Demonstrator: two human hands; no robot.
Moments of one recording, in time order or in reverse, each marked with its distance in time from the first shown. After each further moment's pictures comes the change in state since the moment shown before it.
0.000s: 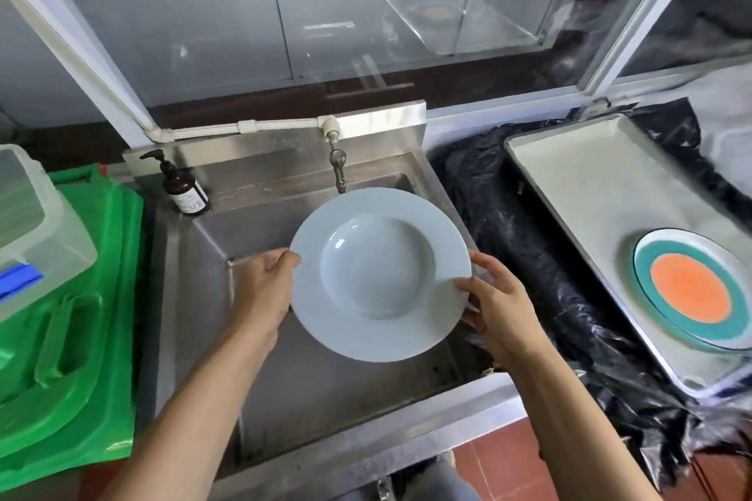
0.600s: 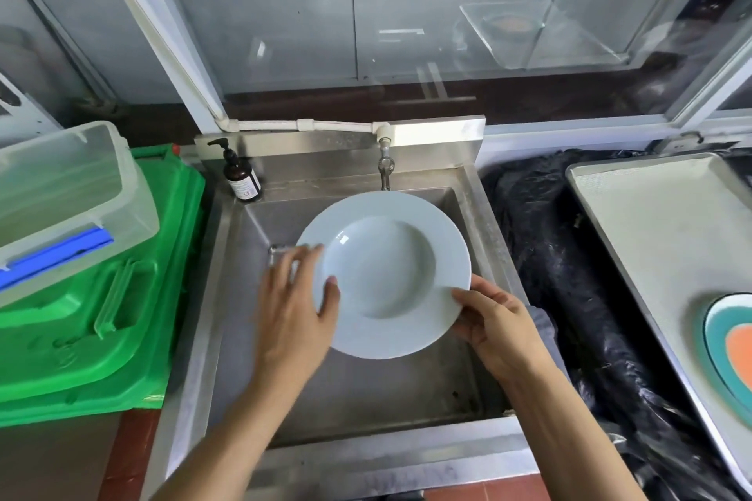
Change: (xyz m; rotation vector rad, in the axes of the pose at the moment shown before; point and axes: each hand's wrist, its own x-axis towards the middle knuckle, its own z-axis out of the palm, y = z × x) left_hand -0.026 -0.031 -0.002 0.753 0.336 0.715; right_hand 0.033 0.005 0.025 0.097 -0.251 0.150
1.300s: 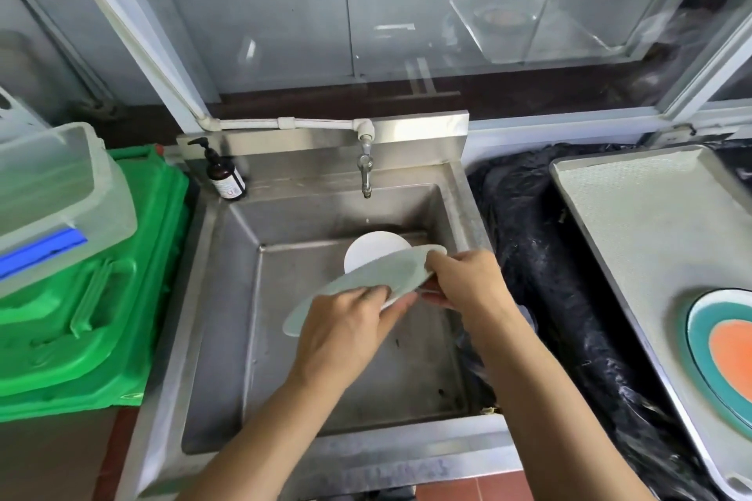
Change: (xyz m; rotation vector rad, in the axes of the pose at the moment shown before) left_hand -0.013 0.084 0.034 0.096 -0.059 0.371; right_hand 0.009 -0.056 0.025 -0.545 0.256 0.030
